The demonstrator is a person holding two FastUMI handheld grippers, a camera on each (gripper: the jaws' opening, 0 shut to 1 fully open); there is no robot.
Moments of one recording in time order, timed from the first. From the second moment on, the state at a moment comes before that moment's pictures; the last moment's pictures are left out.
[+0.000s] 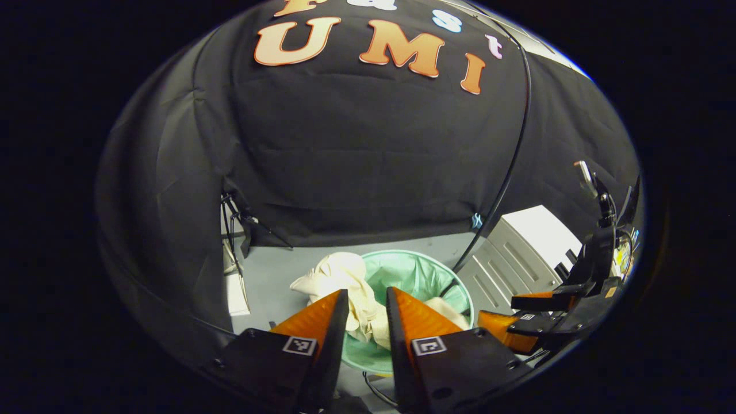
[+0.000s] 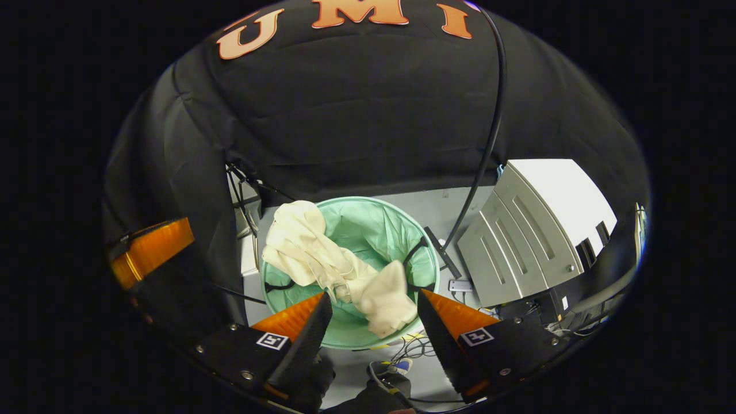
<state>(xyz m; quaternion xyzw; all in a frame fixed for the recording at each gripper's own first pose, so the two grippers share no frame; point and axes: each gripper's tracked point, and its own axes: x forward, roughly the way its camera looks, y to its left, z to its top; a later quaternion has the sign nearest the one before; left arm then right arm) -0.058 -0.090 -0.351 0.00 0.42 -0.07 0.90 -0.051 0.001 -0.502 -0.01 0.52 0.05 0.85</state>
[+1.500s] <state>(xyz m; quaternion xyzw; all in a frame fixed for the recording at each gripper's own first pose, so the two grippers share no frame) -0.025 -0.044 -0.053 -0.01 0.15 -0.03 0.99 0.010 -0.039 -0.109 -0.02 0.17 0.03 0.98</state>
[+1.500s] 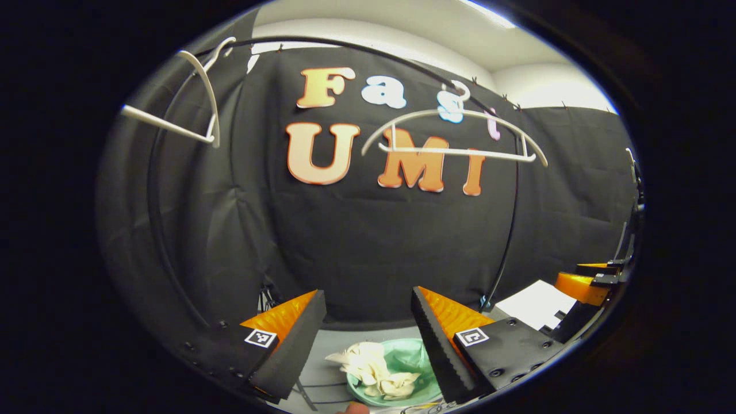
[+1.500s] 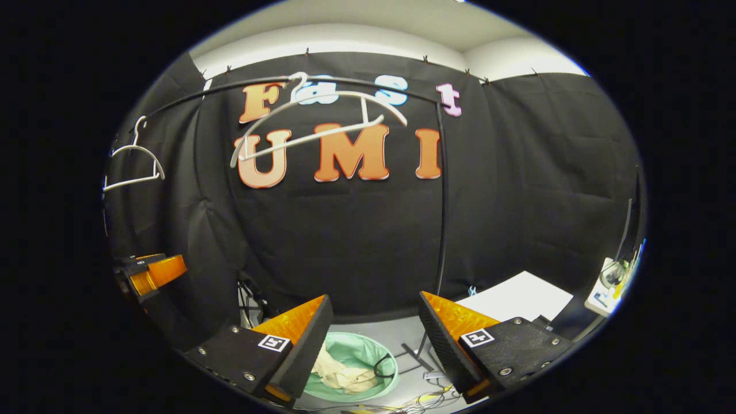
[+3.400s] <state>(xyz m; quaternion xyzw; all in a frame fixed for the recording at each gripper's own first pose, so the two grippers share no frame) -0.057 -0.020 0.095 0.03 -0.01 0.02 1.00 -0.029 -0.102 0.060 -0.01 0.00 -0.03 1.00</state>
